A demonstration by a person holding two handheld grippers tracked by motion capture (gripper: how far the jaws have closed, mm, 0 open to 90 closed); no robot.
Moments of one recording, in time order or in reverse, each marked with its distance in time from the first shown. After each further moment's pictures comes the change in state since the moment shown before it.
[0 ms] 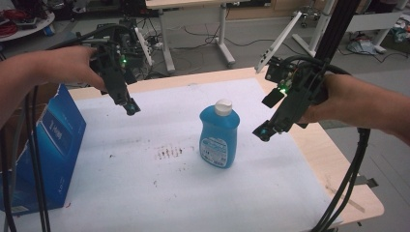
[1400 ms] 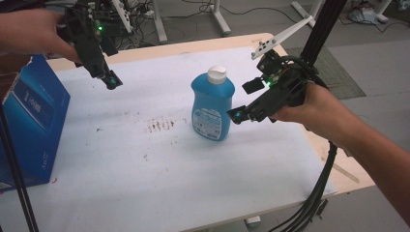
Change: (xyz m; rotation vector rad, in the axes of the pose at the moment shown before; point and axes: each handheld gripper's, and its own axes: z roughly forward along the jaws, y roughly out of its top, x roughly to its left) left arm 0.001 -0.011 0.010 -0.012 0.000 -0.020; right arm -0.009 -0.038 0.068 -0.325 0.022 0.118
